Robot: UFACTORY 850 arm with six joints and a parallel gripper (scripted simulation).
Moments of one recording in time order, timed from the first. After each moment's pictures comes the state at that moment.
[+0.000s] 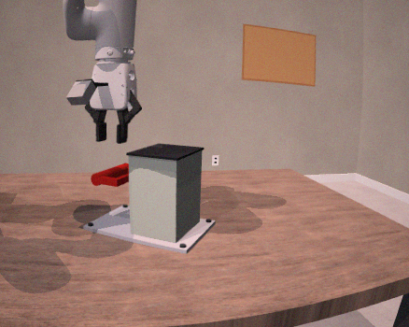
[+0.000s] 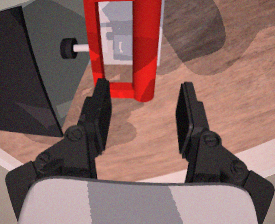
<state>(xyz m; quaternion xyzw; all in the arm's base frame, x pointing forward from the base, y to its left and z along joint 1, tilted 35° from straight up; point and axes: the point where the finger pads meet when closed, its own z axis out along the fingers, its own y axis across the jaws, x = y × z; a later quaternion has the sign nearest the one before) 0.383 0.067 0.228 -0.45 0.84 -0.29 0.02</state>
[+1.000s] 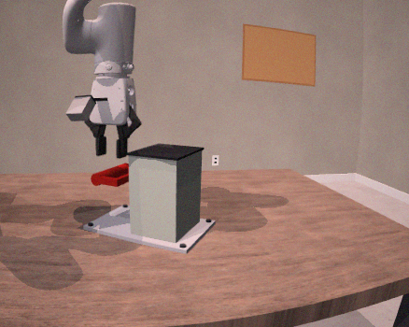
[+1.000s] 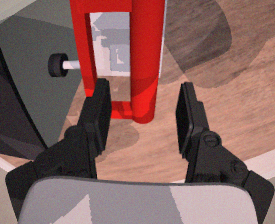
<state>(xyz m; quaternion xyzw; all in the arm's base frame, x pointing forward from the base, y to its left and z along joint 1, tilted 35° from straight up) 0.392 0.052 0.202 -0.45 0.84 -0.30 0.02</state>
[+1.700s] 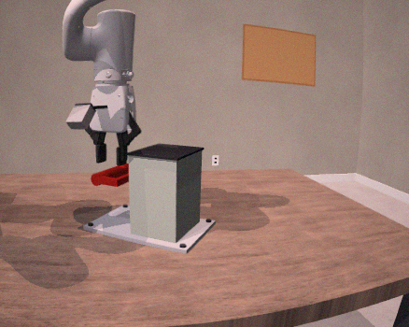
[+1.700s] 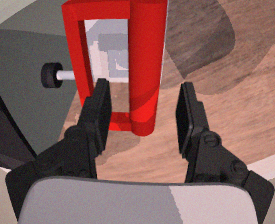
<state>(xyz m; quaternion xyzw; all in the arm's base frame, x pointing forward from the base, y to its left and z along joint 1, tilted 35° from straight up) 0.397 0.044 0.189 -0.45 0.84 -0.30 0.02</state>
